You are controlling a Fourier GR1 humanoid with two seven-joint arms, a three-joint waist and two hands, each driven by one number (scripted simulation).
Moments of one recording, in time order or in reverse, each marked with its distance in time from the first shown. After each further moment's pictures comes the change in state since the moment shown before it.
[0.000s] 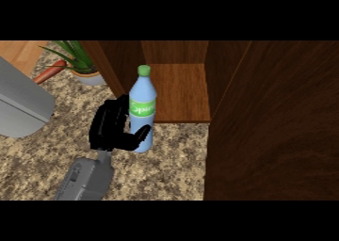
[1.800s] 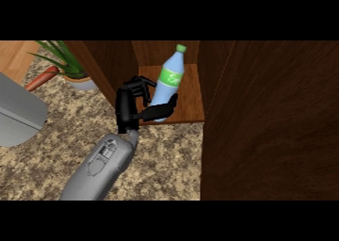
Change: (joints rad) left arm -0.270 0.041 -0.223 0.211 -0.289 0.735 0.075; right arm -0.076 -0.016 -0.008 0.052 -0.051 0.028 0.008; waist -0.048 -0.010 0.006
